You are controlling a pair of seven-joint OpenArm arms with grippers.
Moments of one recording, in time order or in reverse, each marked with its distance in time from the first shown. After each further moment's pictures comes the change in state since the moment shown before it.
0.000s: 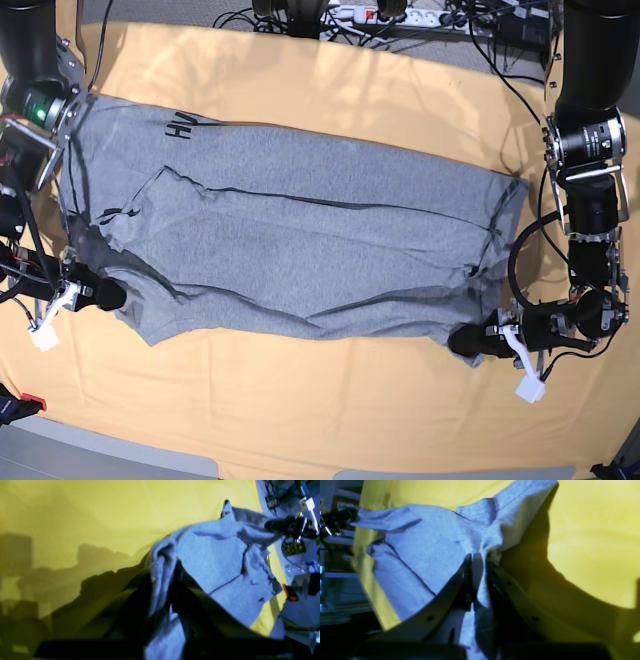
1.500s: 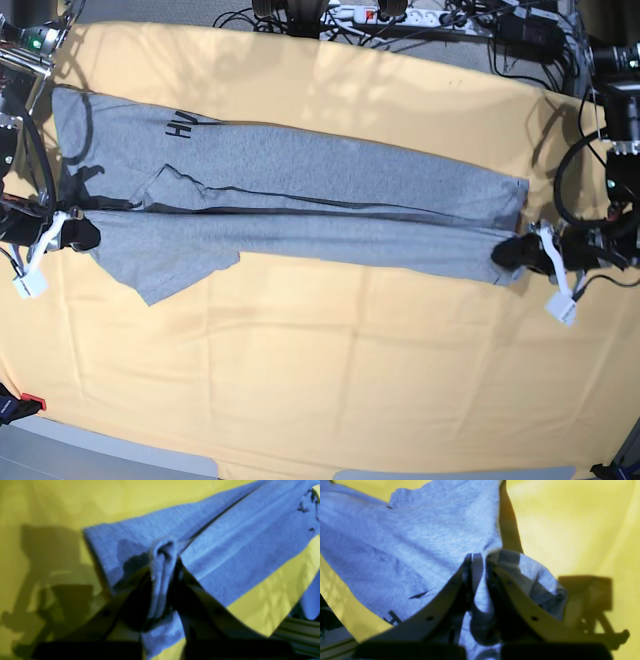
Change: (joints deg) left arm 23.8 -12.8 0.2 25.4 -5.3 -0.1 -0.6; right arm -17.6 4.8 -0.2 20.7 -0.8 0.0 -0.1
